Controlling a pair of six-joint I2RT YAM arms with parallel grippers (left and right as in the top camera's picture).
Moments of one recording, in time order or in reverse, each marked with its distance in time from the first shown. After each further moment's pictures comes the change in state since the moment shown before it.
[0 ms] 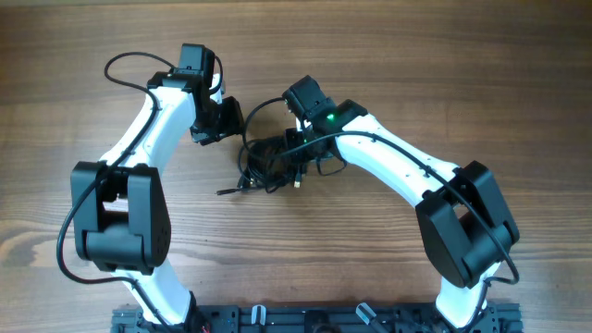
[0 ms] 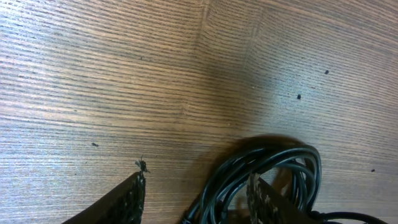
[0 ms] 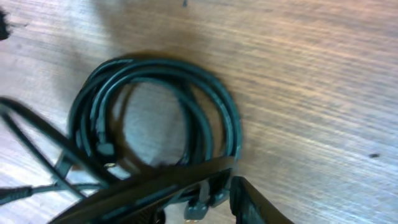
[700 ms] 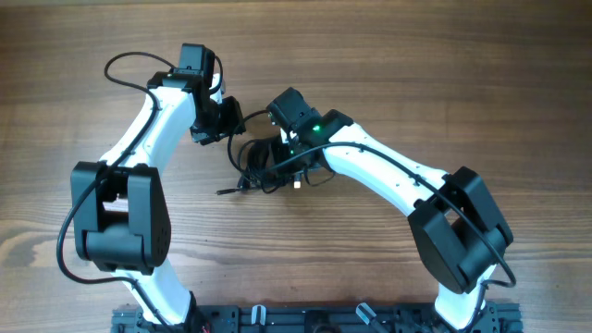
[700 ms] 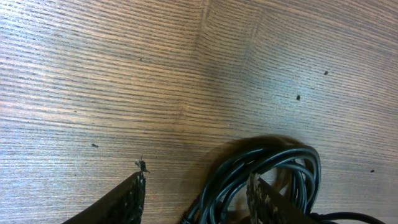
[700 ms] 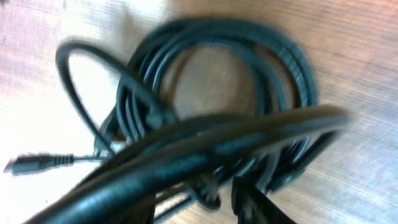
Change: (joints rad) left arm 0.000 0.000 0.000 0.002 0.000 0.000; right arm 0.074 0.000 -0.002 0.013 -0.035 0.027
